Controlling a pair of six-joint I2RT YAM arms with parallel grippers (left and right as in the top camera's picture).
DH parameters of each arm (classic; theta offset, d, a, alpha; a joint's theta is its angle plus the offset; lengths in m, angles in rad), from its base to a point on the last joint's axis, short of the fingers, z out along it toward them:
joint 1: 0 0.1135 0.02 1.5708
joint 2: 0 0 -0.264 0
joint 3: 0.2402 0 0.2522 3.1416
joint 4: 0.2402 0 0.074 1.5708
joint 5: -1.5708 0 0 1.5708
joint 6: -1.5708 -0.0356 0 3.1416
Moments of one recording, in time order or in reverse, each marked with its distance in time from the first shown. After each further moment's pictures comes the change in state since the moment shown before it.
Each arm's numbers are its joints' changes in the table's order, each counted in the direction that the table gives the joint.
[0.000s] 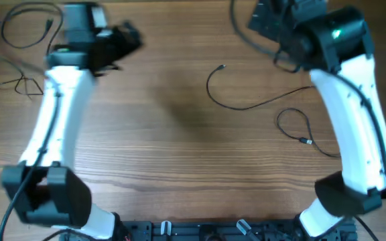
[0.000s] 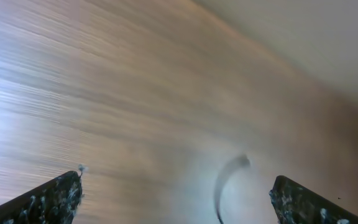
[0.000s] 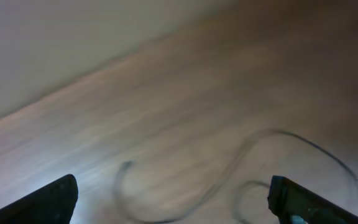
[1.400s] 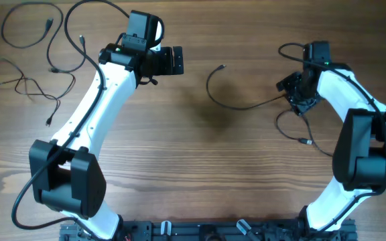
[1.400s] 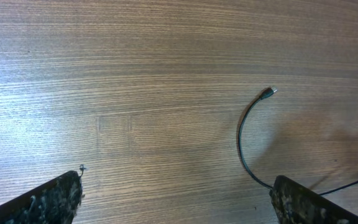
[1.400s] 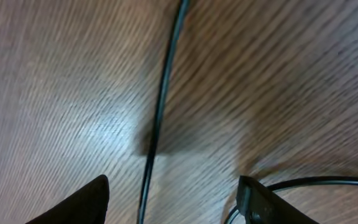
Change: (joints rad) left arm -0.192 -0.087 -0.003 0.050 0.121 -0.204; right arm -0.398 -0.112 -1.033 -0.748 0.547 -0.217
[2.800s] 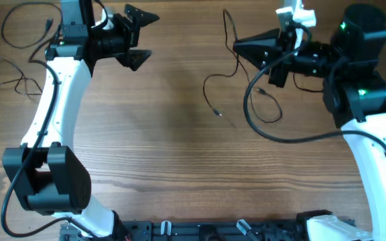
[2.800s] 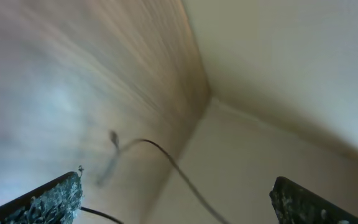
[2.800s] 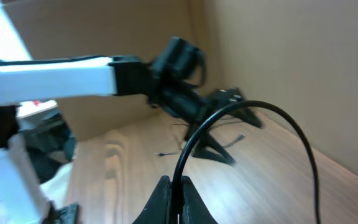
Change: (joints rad) left arm 0.285 0.003 0.040 -0.166 -0.750 0.874; right arm 0.189 0.583 0.129 -0.418 1.062 0.938
